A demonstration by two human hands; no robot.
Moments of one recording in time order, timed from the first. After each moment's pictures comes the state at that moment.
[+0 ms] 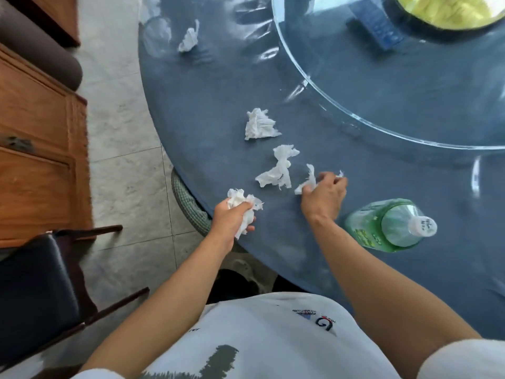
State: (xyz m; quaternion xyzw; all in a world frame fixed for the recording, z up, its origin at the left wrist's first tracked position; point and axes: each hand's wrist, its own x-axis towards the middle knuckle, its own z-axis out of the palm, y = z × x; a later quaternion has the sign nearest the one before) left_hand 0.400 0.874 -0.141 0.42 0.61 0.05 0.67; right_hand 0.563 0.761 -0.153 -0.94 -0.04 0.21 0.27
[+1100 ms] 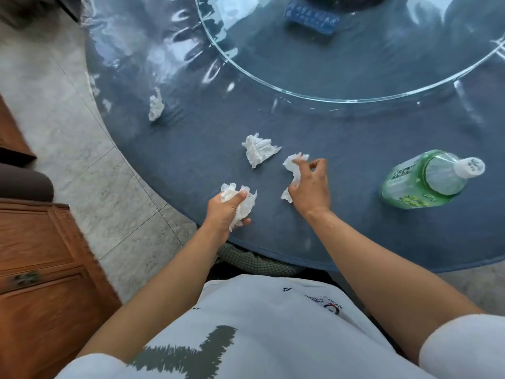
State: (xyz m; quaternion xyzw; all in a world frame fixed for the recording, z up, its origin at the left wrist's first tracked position) left_hand 0.427 1.034 -0.116 0.52 0.51 -0.10 0.68; right_hand 0.520 0.856 -0.141 -0.94 0.00 0.19 0.28
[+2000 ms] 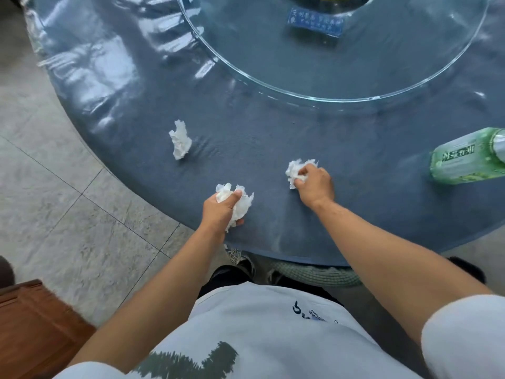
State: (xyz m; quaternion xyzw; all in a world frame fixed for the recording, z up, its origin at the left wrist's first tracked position) left_hand 0.480 1.250 -0.142 0.59 0.42 -0.20 0.66; right_hand 0.537 1.026 -0.151 -0.92 0.20 0.19 0.27
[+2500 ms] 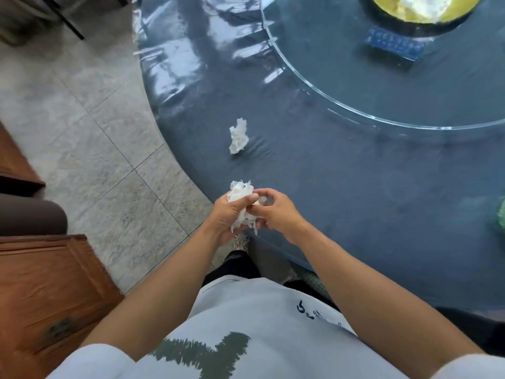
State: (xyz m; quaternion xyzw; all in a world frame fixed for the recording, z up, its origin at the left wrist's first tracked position) left_hand 0.451 1.324 -0.117 0.48 0.38 -0.20 0.77; right_hand 0.488 1.178 -0.110 -0.65 0.11 0.42 0.63
